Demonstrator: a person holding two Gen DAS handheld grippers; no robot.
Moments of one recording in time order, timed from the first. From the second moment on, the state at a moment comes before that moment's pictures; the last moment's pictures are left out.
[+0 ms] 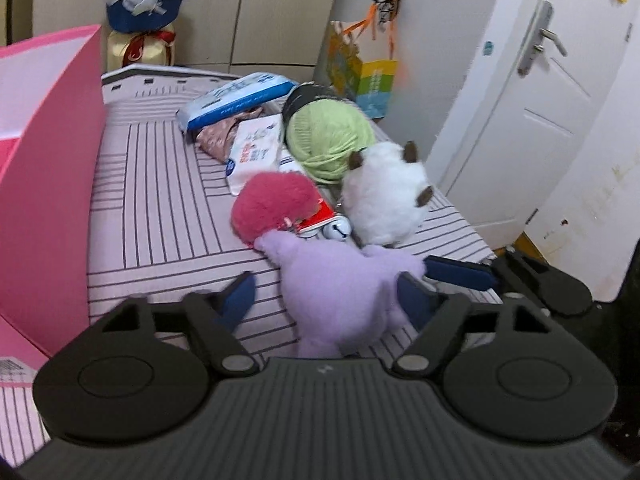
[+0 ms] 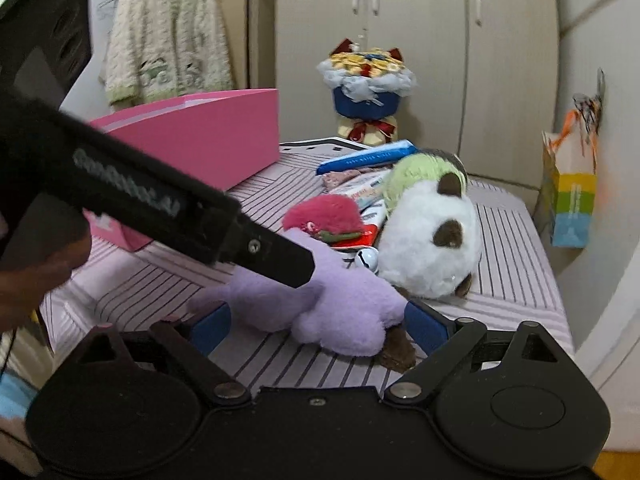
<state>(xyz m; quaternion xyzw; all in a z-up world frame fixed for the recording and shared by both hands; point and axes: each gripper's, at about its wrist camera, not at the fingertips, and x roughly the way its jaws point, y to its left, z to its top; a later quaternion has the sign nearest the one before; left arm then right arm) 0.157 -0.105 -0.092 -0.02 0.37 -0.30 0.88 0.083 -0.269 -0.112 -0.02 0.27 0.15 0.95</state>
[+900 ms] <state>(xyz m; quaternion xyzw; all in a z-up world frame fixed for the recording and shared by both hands) 0.141 -0.102 -0.101 -0.08 0.37 -0.28 0.88 0.072 -0.256 -0.136 0.03 0.20 0.10 0.98</state>
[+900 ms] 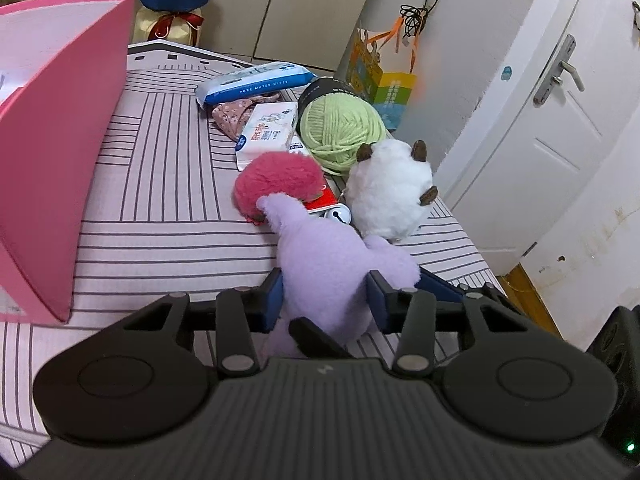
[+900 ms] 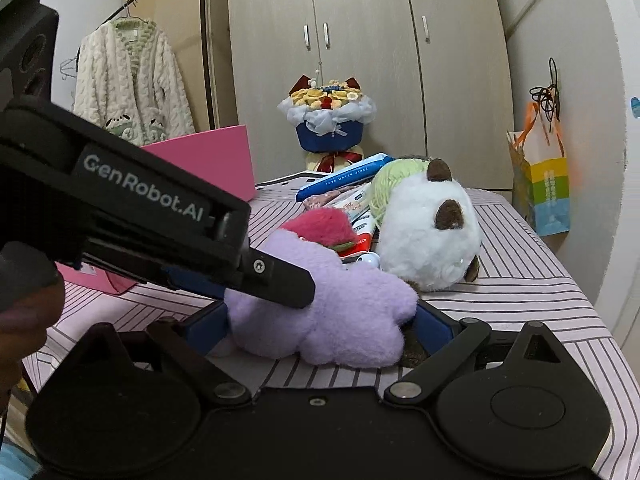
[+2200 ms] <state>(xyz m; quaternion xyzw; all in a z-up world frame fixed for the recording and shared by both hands) 0.066 0.012 -0.016 -0.10 0.42 -0.25 0.86 0.028 -0.158 -0.021 -0.05 0.30 0.22 0.93</state>
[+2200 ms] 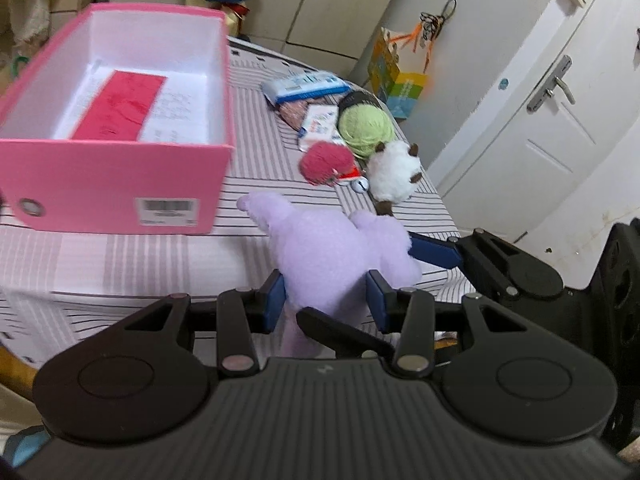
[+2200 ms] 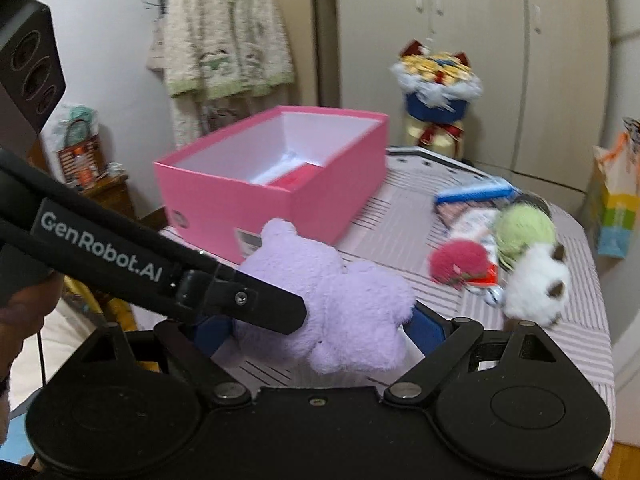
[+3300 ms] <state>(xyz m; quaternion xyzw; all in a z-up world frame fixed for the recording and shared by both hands) 0.228 0.110 0.042 -0.15 0.40 -0.20 0.88 0.225 -0.086 0.034 -0.03 0.33 0.33 0.88</state>
